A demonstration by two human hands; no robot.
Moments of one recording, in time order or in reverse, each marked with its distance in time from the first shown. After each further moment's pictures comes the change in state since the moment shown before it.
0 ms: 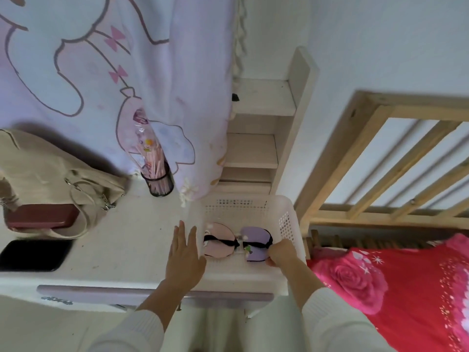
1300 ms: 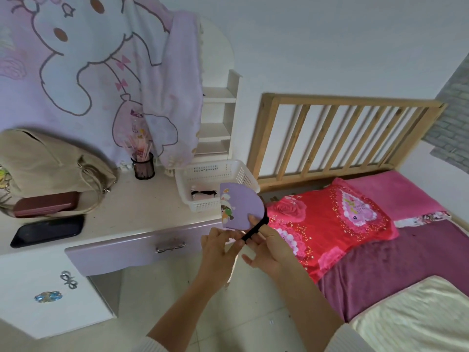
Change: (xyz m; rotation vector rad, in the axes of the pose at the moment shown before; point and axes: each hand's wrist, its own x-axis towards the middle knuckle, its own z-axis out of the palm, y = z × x) left_hand -0.310 -0.006 -0.082 -0.739 -0.127 0.401; right_hand -0.397 0.118 0.037 0.985 -0.258 -0.130
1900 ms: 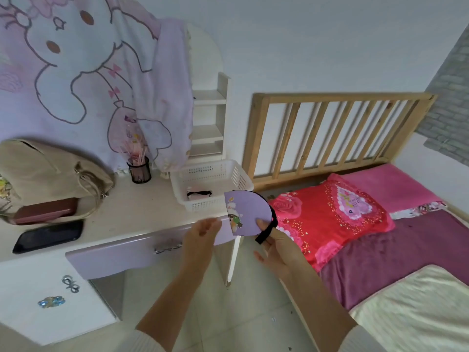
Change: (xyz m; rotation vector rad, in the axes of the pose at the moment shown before) left_hand -0.002 0.022 -0.018 -0.328 0.180 -0.202; right_hand -0.028 -0.001 -0.032 -0.001 0.075 -0.137
